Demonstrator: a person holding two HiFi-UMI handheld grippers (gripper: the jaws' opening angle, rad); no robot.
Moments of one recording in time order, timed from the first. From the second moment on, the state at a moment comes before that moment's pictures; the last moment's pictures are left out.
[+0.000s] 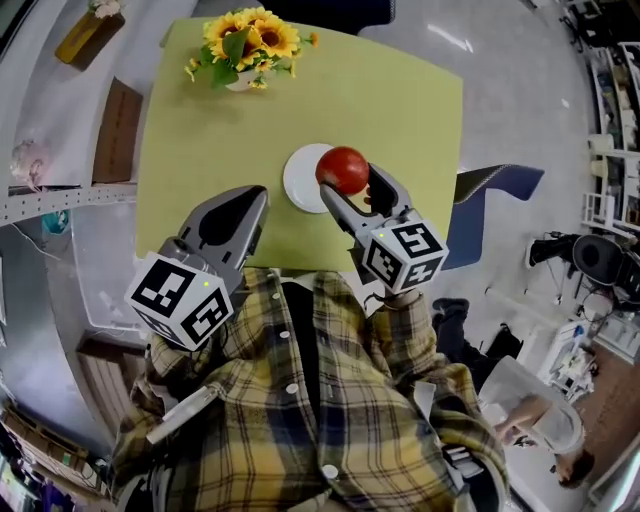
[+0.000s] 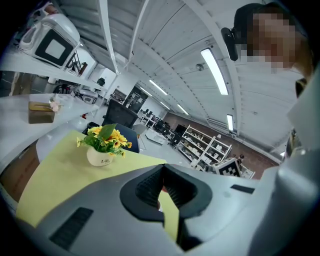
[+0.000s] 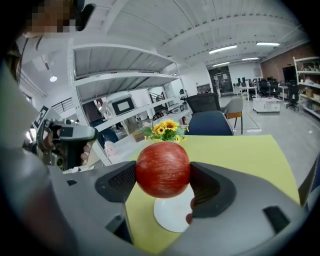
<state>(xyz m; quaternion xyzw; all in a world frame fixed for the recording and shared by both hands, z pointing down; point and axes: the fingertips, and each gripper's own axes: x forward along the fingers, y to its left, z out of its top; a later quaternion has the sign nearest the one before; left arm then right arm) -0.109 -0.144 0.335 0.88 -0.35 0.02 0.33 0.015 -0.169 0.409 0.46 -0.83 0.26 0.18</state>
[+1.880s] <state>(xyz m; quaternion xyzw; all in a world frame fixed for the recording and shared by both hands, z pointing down) -0.120 -0.137 0.361 0.85 -0.38 0.04 0.37 0.022 -0.179 0.550 0.41 -0.77 0.10 0.47</state>
